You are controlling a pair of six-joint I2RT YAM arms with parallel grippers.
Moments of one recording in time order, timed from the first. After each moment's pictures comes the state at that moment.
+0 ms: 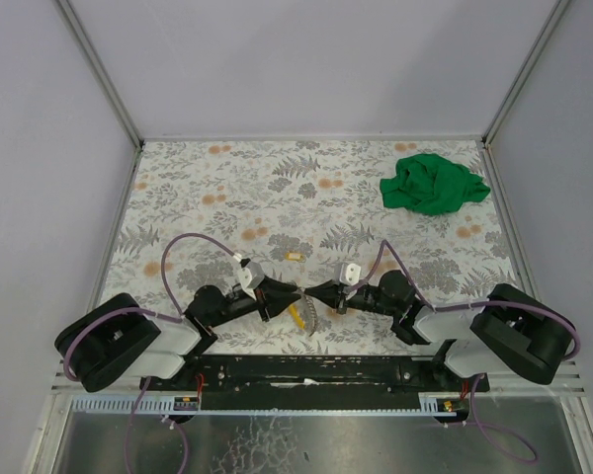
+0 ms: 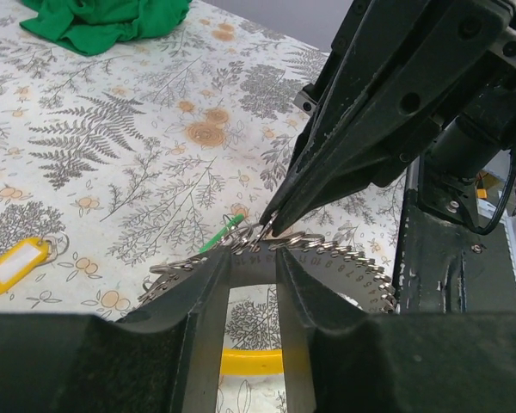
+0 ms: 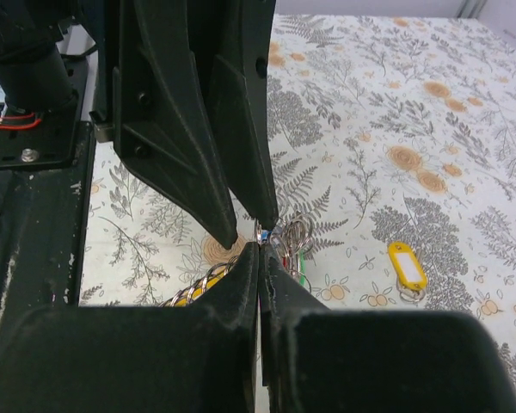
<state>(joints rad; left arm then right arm) -0.75 1.31 0.01 1.36 0.39 -0.27 0.88 1.36 0.20 1.13 -0.46 -0.12</state>
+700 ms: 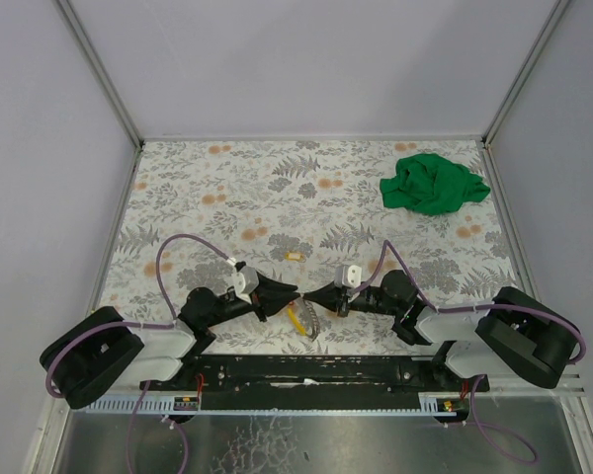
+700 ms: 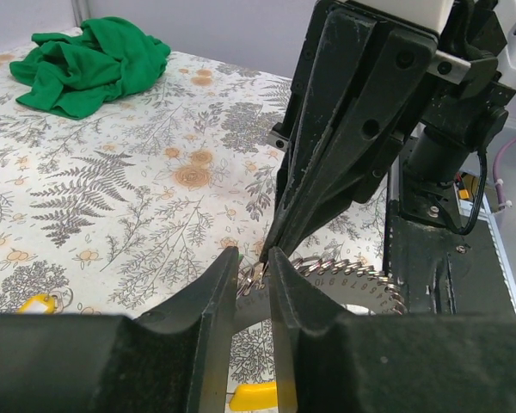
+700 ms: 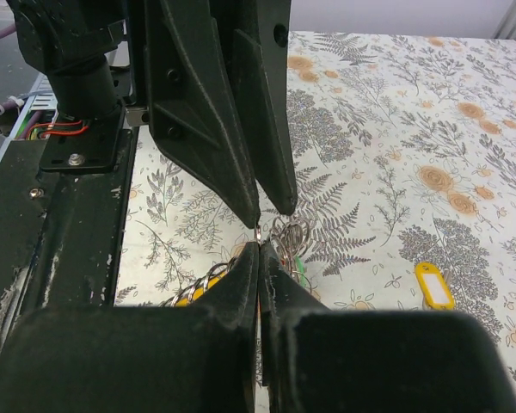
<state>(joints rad) -0.75 1.18 0.01 1.35 0.46 -0.21 0.88 1.32 0.20 1.13 -0.54 -0.09</state>
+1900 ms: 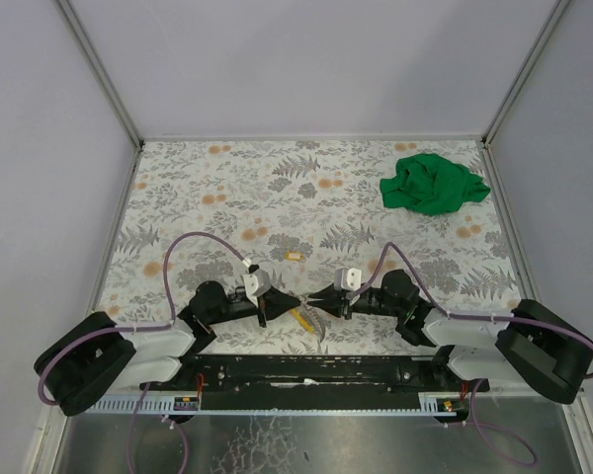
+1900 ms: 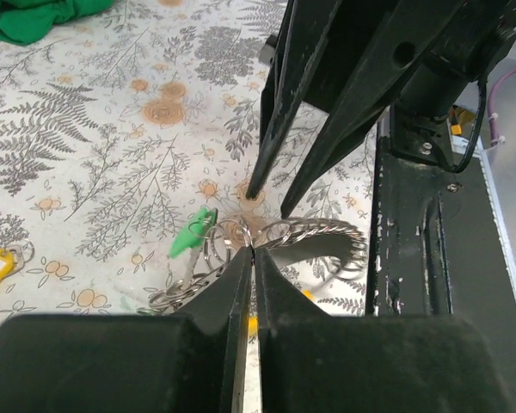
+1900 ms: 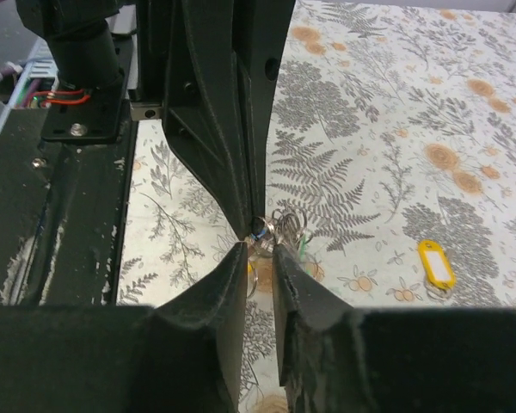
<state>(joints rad) -0.75 1.16 0.03 1.12 0.56 -0.15 0.87 1.24 0.21 0.97 -0.56 -0.13</state>
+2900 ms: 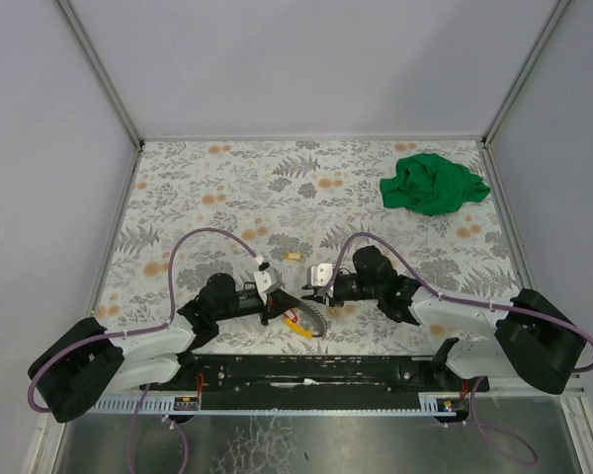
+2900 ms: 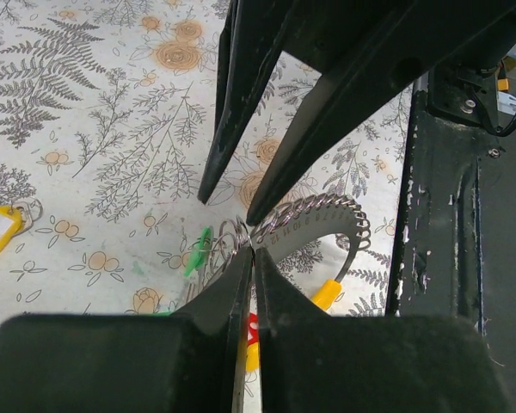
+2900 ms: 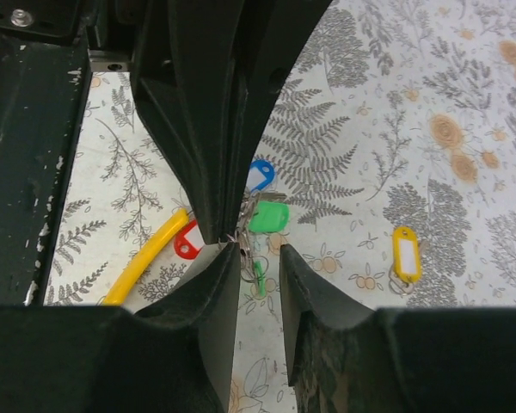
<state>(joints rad) -0.78 1.07 0.13 0.75 0.51 -0.05 0.87 1.27 0.48 0.39 -0.55 -0.49</state>
